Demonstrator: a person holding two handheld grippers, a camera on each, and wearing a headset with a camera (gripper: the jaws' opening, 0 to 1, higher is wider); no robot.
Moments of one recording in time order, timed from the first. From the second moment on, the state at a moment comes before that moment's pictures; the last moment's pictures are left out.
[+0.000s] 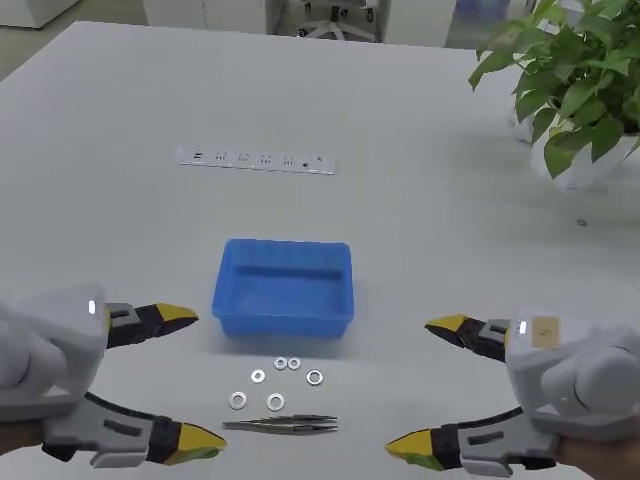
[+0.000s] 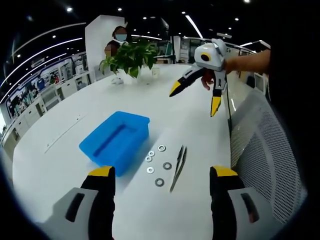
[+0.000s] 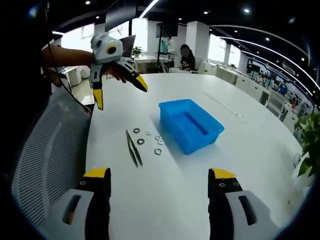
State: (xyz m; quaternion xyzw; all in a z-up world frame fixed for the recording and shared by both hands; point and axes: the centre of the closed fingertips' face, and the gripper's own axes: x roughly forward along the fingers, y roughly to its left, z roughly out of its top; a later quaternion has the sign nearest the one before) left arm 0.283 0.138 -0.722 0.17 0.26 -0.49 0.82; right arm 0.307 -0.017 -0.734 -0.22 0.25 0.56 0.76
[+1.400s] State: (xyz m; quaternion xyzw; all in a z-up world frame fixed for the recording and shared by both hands) left arm 0.273 0.132 -0.787 0.27 0.32 -0.52 0.75; right arm 0.278 0.050 -0.778 -0.31 0.23 0.66 0.64
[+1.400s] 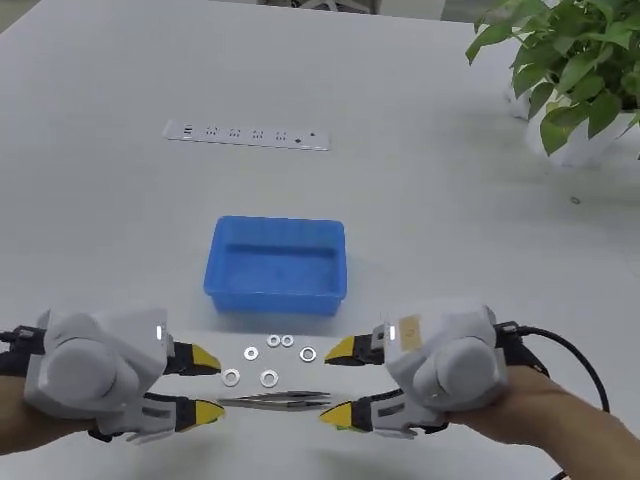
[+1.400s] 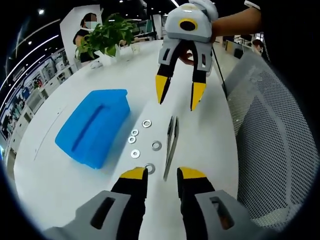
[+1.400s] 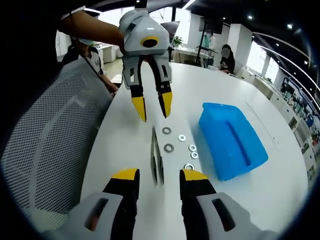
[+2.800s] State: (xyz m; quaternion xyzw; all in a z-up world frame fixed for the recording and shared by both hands) left arm 0.273 0.127 -0.815 0.29 0.33 -0.56 0.70; right arm 0.275 0.073 -0.815 -0.36 0.26 0.68 0.59
